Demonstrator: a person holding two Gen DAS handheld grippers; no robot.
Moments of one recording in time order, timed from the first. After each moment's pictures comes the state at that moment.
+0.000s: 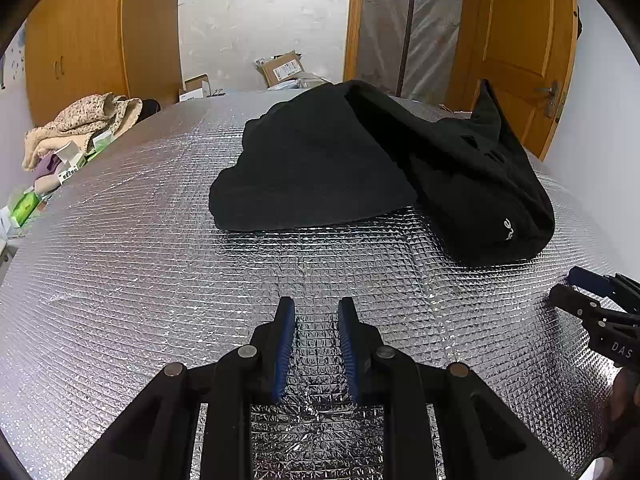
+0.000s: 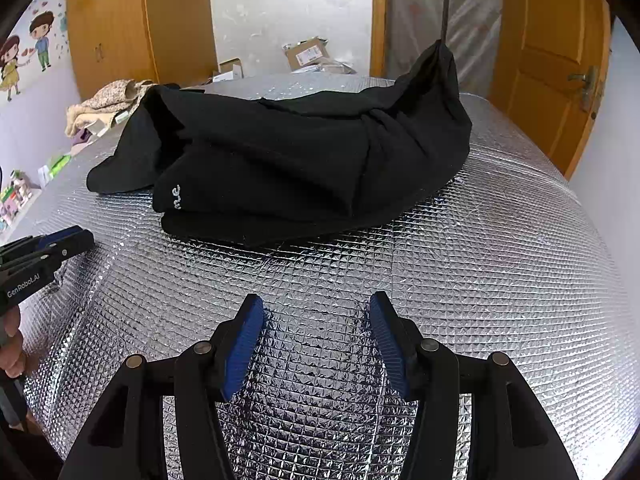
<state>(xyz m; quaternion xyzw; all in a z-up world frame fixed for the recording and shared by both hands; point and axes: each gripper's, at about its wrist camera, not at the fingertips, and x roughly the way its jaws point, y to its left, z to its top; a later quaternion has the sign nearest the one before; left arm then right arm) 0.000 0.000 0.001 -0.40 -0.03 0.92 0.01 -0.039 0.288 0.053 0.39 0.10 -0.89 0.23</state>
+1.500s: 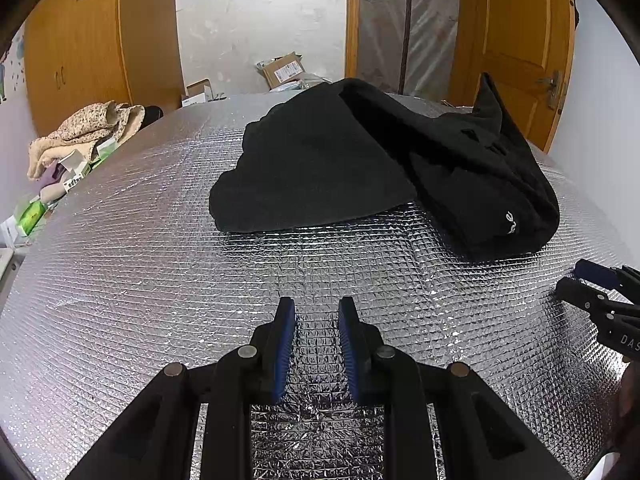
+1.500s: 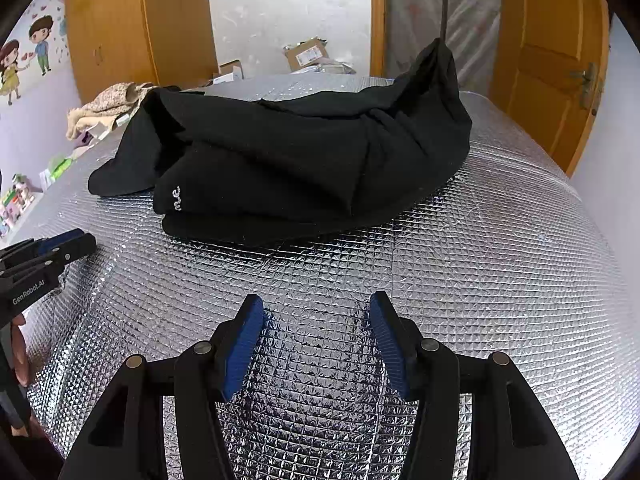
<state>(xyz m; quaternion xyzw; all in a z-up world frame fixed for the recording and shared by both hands) -0.001 0.009 0.005 -0.40 -0.01 0.92 0.00 -0.044 0.294 0.066 0.39 0.10 -0.89 0.23</state>
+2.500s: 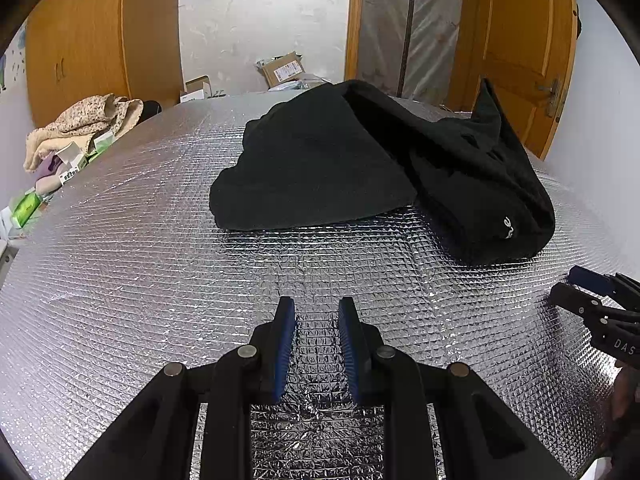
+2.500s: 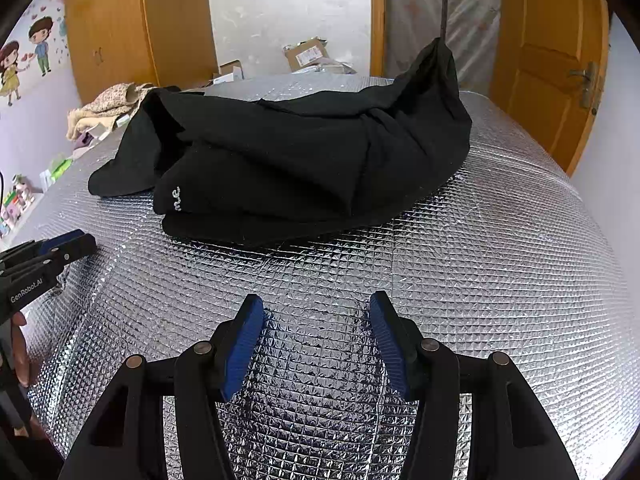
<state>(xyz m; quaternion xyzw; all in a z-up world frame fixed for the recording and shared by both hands) -0.001 0.002 0.001 -0.39 -0.03 0.92 0.00 -0.043 0.293 0.065 0.39 0.09 -0.89 0.23</state>
